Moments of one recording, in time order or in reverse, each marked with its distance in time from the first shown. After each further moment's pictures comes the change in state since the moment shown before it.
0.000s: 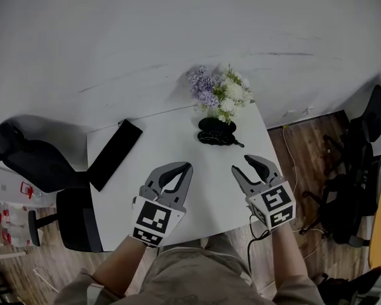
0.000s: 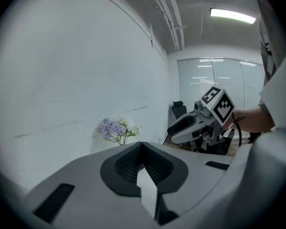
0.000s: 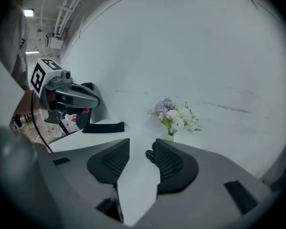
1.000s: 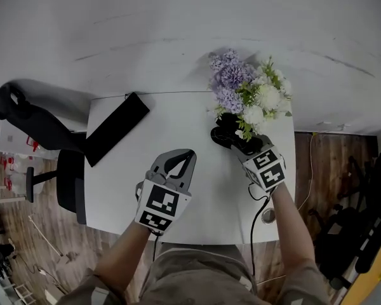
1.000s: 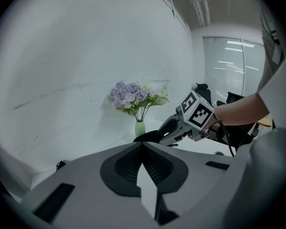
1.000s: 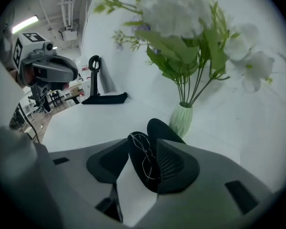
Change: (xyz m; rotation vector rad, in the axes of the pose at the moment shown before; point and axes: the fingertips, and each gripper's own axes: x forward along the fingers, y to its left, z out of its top) left arm 0.098 0.047 -0.084 -0.114 0.252 0.213; right arm 0.199 -0.063 -0.097 -0.126 0.239 0.329
